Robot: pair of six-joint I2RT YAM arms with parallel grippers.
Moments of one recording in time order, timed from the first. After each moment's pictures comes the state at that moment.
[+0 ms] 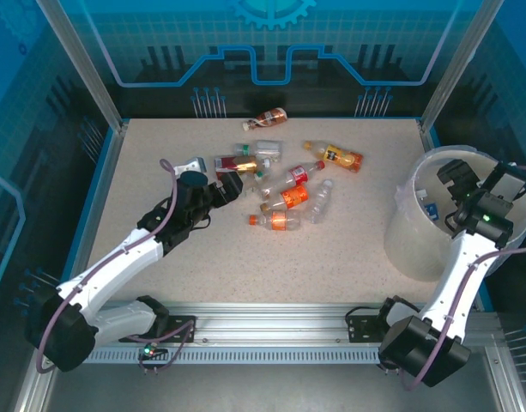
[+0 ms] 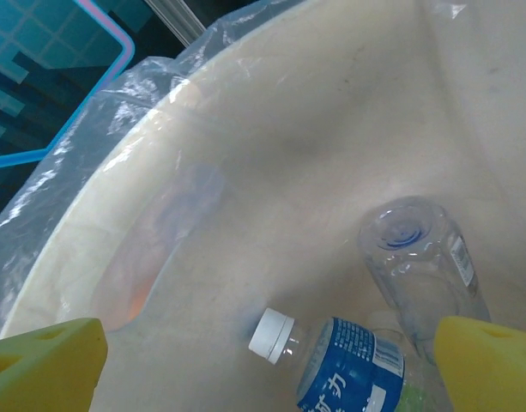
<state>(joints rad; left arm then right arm) -0.50 1.12 0.83 -0.22 -0.18 -0.83 -0.64 0.99 1.13 -0.73 -0.19 0.48</state>
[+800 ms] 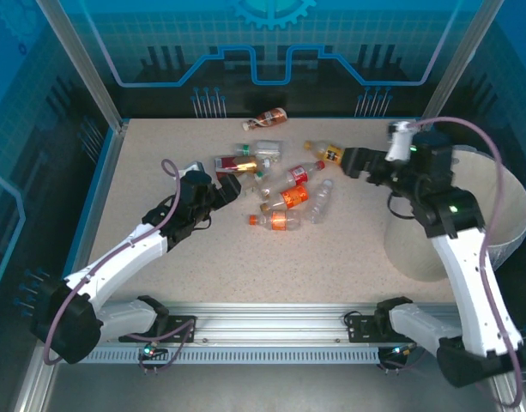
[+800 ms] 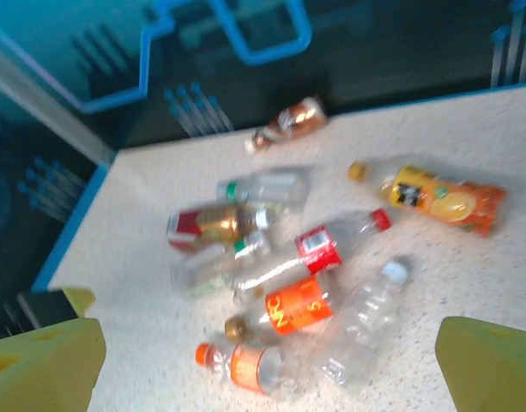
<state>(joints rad) -0.47 1.18 0.83 -0.27 -0.18 -0.91 0.25 1.07 1.39 -0.83 -0.16 0.37</state>
